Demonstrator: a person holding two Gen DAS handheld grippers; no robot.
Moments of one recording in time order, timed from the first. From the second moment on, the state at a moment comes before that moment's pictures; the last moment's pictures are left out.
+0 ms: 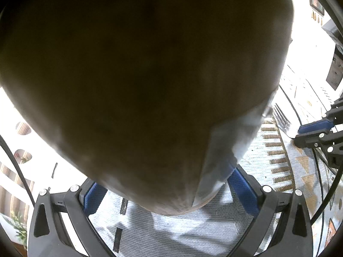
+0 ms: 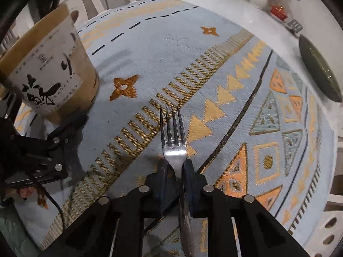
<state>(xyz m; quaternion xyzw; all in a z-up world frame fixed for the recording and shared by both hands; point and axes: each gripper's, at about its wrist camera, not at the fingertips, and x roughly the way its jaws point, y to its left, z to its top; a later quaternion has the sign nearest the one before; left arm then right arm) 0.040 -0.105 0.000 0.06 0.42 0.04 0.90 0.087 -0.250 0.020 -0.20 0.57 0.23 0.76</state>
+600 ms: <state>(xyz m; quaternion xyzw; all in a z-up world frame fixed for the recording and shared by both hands) 0.041 -0.101 0.002 0.06 0.42 0.04 0.90 0.074 -0.324 0.114 0.05 0.47 0.24 0.85</state>
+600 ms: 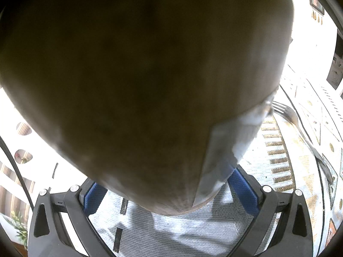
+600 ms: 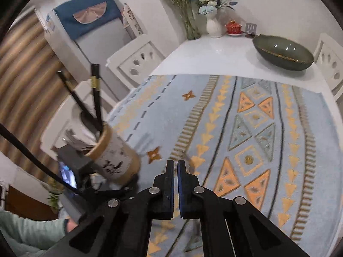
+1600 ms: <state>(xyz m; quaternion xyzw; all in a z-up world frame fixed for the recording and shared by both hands) 0.039 -0.099 0.003 0.06 0.42 0.04 0.90 0.097 -0.274 0.197 0.02 0.33 0.29 0.90</state>
